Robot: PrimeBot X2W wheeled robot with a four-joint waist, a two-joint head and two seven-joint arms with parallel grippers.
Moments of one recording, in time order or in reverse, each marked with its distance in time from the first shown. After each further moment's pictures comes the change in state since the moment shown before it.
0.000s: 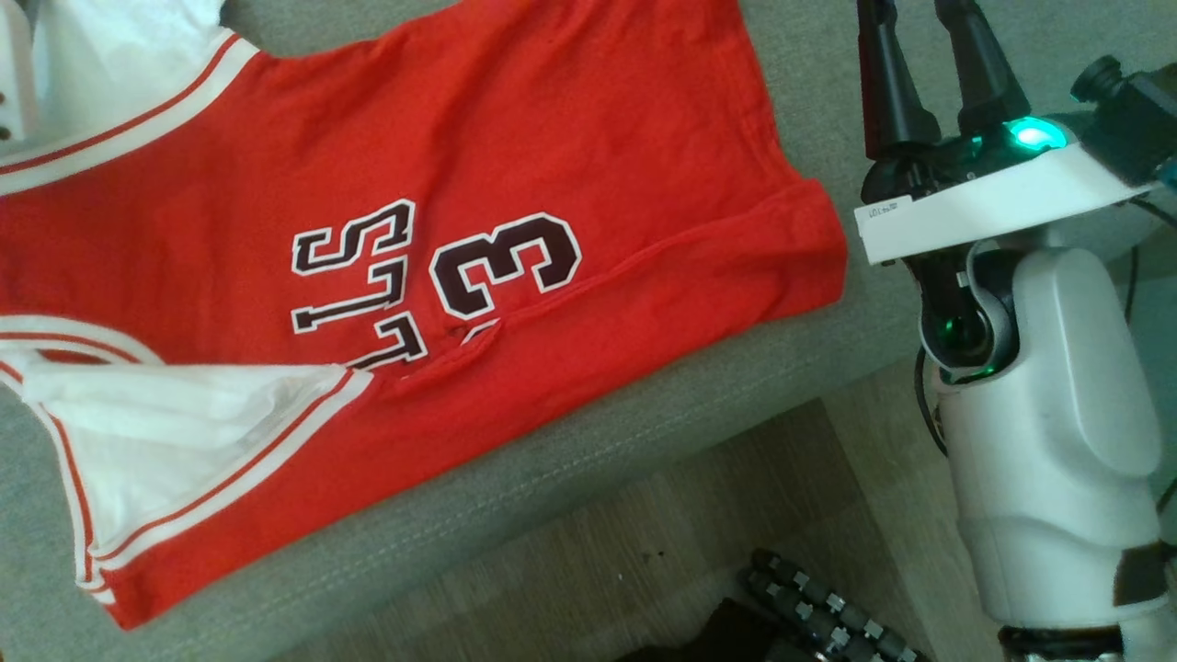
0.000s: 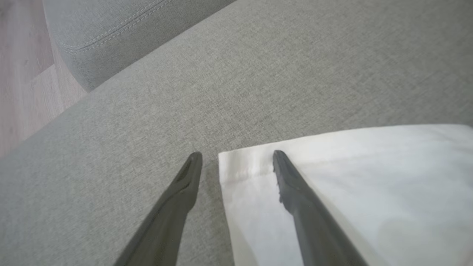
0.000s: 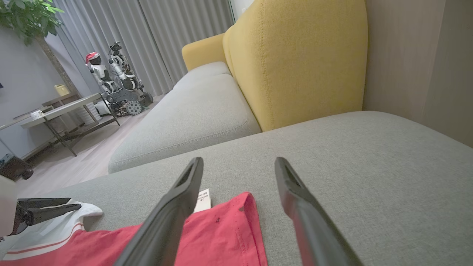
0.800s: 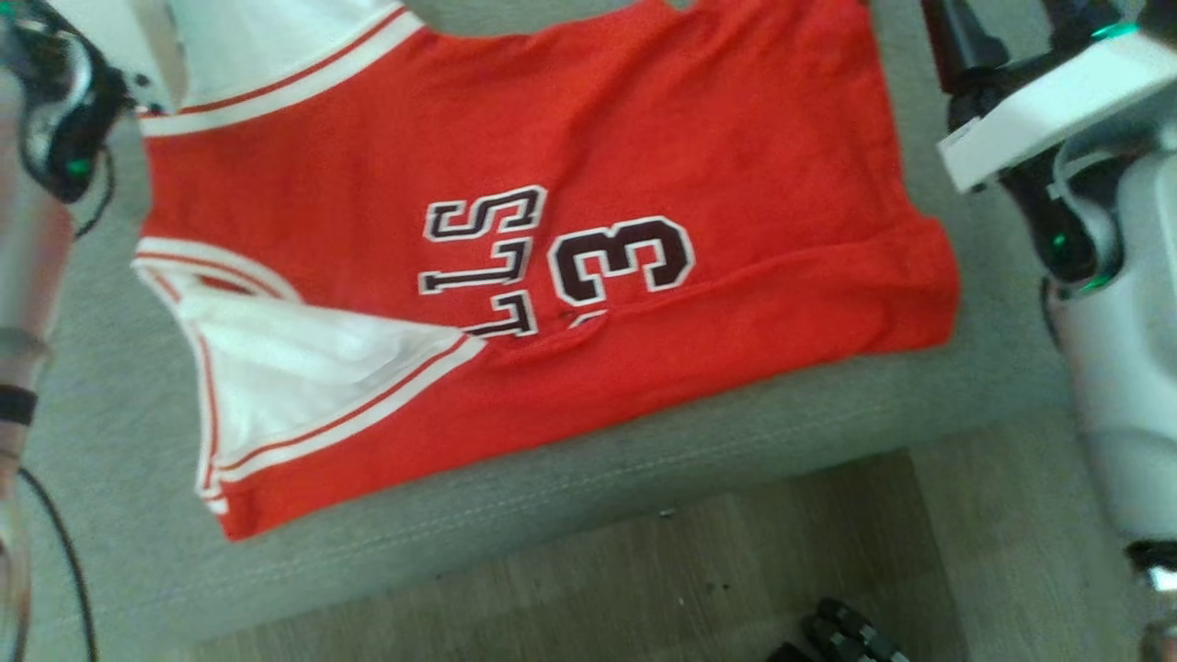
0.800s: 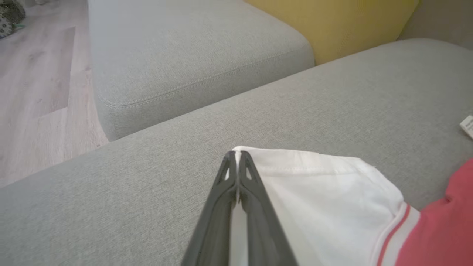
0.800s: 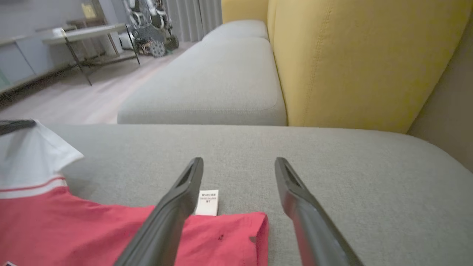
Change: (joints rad) left arm 0.008 -0.132 -0.026 -0.036 -0.133 -0.016 -0.271; right arm -0.157 -0.213 0.075 0.114 -0.024 0.000 0.149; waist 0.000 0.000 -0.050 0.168
